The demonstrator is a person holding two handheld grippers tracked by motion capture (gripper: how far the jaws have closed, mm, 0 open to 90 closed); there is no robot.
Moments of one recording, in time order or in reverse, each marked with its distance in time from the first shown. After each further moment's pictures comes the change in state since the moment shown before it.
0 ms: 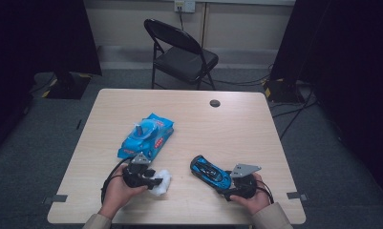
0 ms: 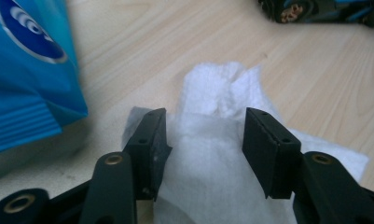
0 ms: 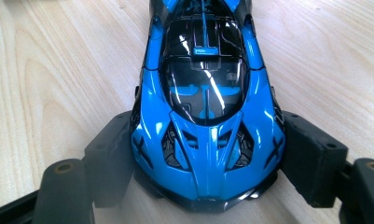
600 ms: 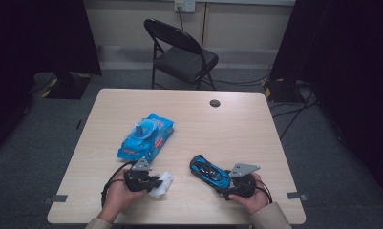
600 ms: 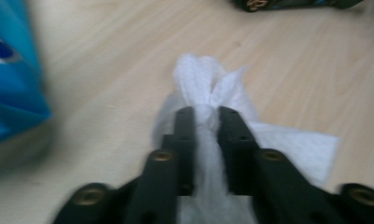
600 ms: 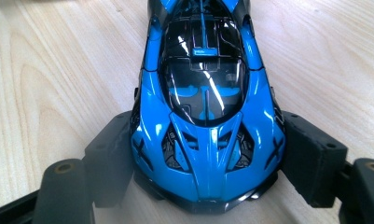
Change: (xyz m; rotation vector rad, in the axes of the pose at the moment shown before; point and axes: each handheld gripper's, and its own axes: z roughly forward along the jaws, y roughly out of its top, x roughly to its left) left arm -0.010 -0.007 0.002 -0.016 -0.041 0.060; right arm 0.001 0.002 0.002 0.000 -0.009 0.005
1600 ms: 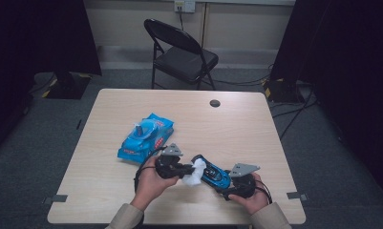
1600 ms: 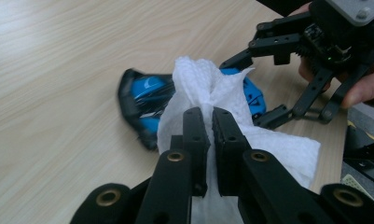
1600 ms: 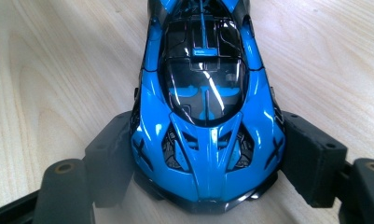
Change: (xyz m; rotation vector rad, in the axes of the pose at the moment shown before) left arm -0.054 0.094 0.036 -0.112 -0.125 0.019; right arm 0.001 0.000 0.000 -0.001 -0.005 0.004
